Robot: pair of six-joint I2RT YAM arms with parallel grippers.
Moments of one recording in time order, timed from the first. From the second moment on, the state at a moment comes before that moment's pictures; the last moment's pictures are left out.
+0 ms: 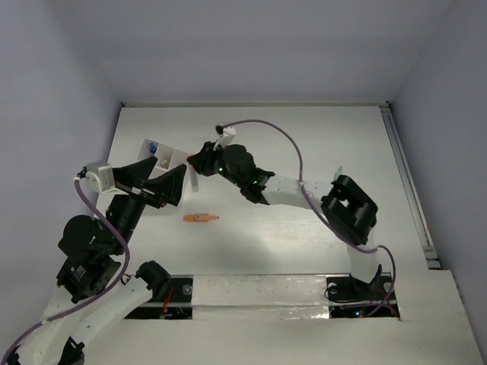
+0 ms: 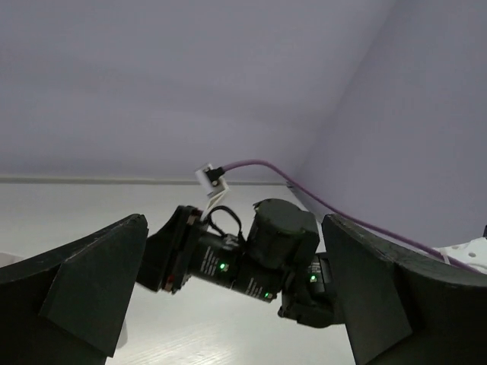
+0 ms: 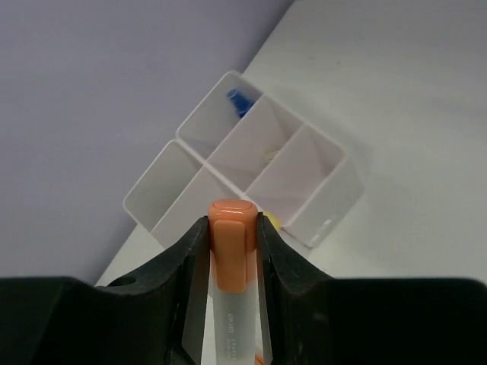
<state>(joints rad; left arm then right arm) -0.69 0.40 0.91 -0.21 -0.25 -0.36 0.94 1.92 1.36 0.50 0.12 0.60</state>
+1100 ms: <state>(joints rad) -0.62 0.38 0.81 -0.22 -0.31 -0.21 1.03 2.36 1.69 0.67 0.02 0.32</state>
